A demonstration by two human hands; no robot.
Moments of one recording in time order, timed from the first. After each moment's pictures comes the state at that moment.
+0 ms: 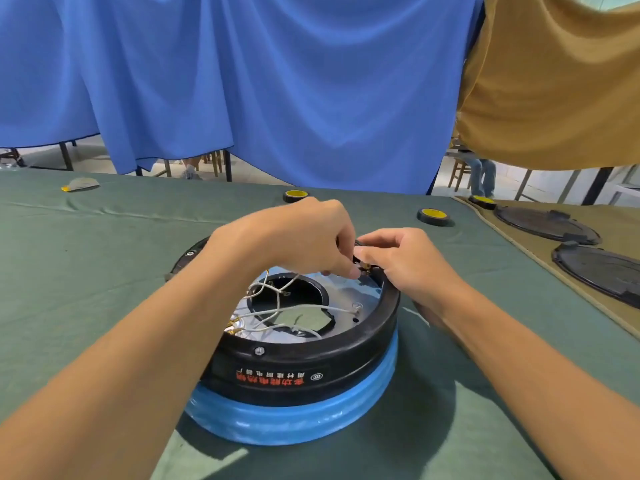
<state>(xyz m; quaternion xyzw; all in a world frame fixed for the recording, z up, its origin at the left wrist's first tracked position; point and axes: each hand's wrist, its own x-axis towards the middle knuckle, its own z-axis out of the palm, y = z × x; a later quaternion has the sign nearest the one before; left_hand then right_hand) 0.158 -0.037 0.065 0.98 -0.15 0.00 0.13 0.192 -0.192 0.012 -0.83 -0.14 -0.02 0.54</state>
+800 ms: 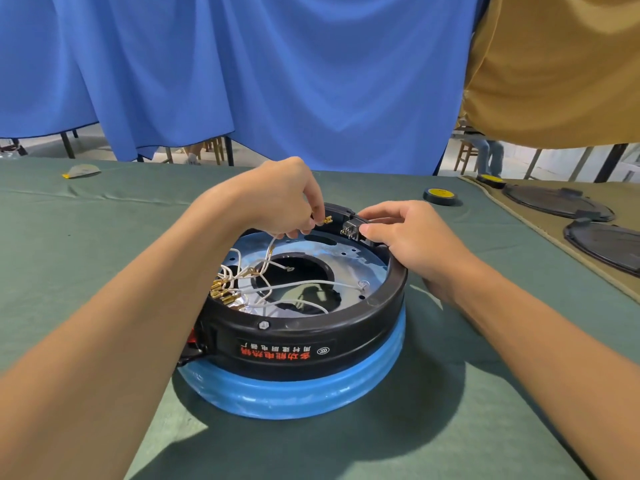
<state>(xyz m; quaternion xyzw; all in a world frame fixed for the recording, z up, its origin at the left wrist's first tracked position) 0.171 -0.006 0.059 0.98 -0.05 0.05 0.20 0.190 -0.192 0.012 -0.84 -0.15 -0.02 0.53</state>
